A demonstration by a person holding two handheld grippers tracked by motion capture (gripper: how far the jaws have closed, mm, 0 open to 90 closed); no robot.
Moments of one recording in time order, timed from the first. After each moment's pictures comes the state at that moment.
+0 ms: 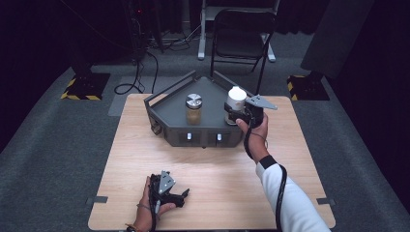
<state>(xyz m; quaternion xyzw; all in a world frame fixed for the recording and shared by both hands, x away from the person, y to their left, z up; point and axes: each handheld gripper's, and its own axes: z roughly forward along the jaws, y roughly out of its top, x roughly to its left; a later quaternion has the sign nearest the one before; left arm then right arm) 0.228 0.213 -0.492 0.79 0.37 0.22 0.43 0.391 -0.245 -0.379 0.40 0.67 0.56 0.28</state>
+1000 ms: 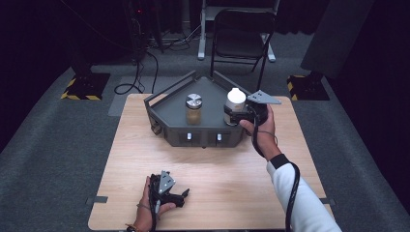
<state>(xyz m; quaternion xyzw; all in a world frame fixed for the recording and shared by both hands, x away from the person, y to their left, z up) 0.228 0.213 -0.492 0.79 0.37 0.22 0.43 0.391 -0.251 -0.369 0.38 0.68 0.56 0.28</state>
